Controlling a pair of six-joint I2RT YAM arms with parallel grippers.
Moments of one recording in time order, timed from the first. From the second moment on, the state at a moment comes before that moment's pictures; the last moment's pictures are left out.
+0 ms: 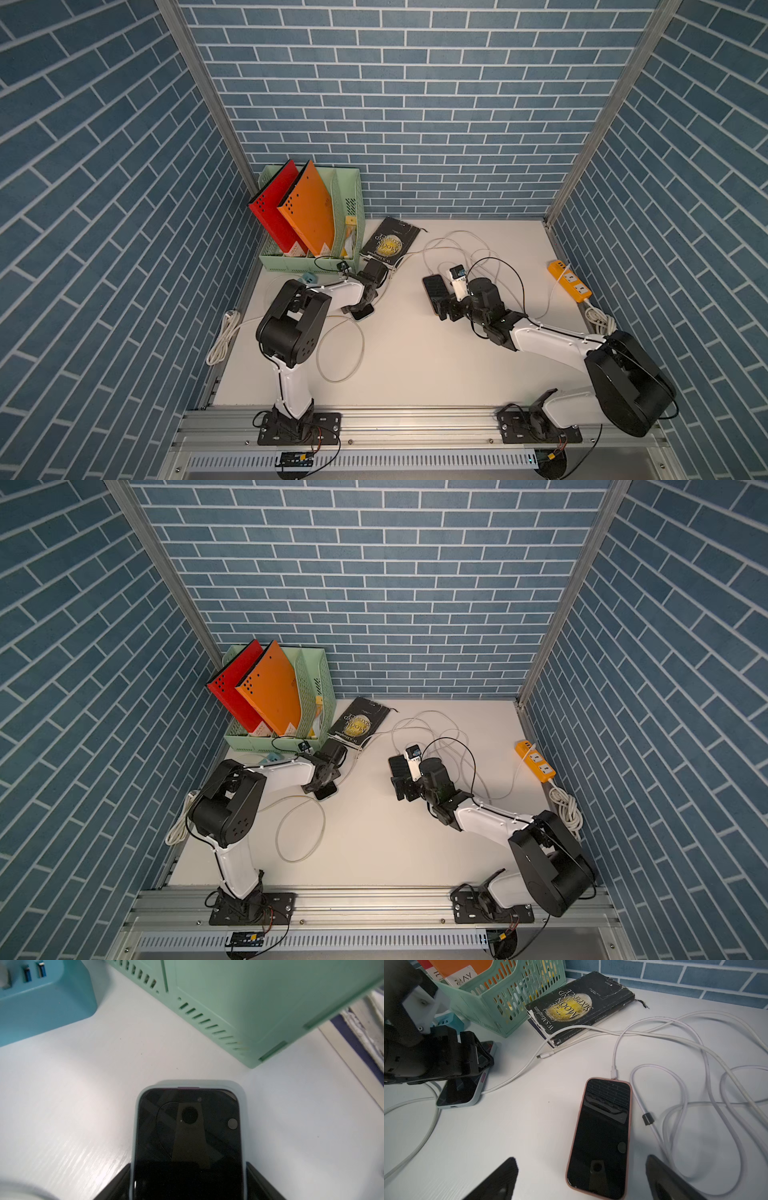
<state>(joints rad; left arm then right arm) -0.48 1.88 1.09 -0.43 -0.48 -0.99 0.65 1.41 0.61 0.25 -0.02 0.12</state>
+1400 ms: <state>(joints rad) -0.49 1.43 0.77 0.13 -0.07 -0.83 0.77 1.72 0.80 0.63 -0.53 0.45</state>
